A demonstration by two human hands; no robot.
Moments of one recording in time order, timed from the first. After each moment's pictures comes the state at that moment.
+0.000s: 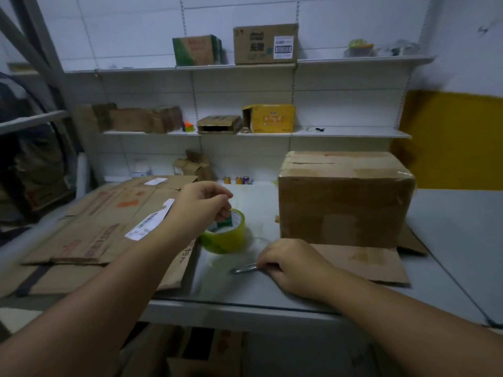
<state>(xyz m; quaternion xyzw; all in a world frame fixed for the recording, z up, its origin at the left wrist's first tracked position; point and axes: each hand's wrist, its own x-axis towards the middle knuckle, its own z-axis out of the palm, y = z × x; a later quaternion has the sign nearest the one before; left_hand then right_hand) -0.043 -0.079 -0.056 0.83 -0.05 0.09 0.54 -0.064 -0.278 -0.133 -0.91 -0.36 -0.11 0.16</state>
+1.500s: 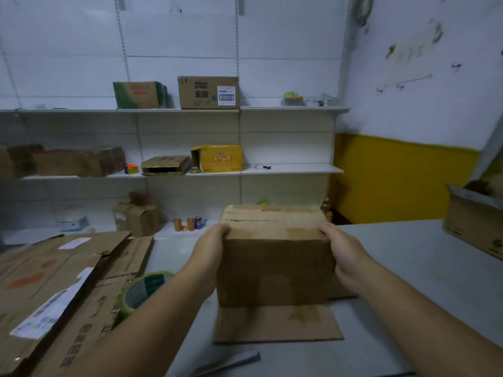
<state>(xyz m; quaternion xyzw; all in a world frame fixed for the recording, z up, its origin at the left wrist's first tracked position) 0.002 -0.211 -0.052 0.67 0.02 -0.07 0.74 -0.025 -0.435 -0.075 -0.64 0.16 -0.11 0.74</state>
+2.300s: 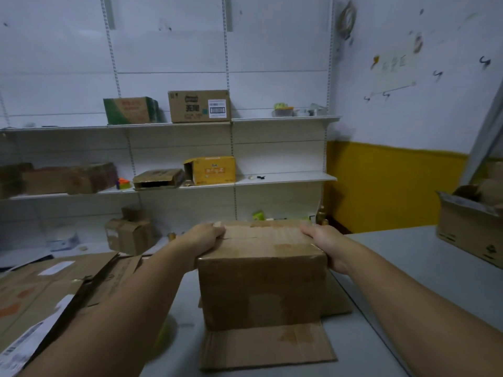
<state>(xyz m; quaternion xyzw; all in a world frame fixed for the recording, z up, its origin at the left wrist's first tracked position) 0.055 -0.213 -0.014 0.87 -0.08 -0.11 0.47 -0.011 -0.440 -0.030 -0.72 0.19 -0.01 0.66</state>
